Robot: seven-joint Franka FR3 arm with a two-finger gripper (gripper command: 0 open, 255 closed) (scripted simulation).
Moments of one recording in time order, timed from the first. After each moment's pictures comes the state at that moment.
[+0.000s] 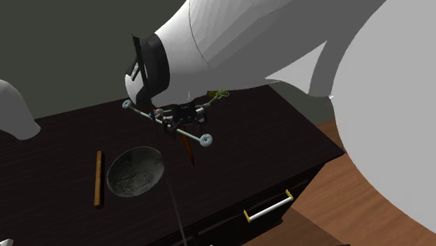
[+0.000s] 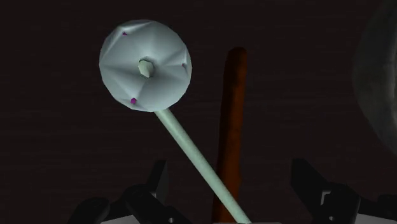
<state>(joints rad) 0.16 0.49 0.18 -1.76 -0.06 2.18 0.05</state>
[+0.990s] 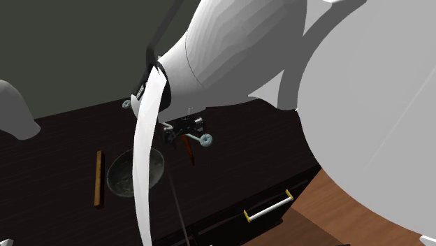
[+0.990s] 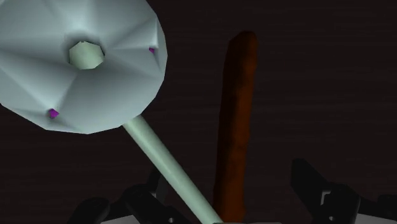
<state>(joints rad) 0.17 0.57 0.18 -1.77 -0.07 2.26 0.06</state>
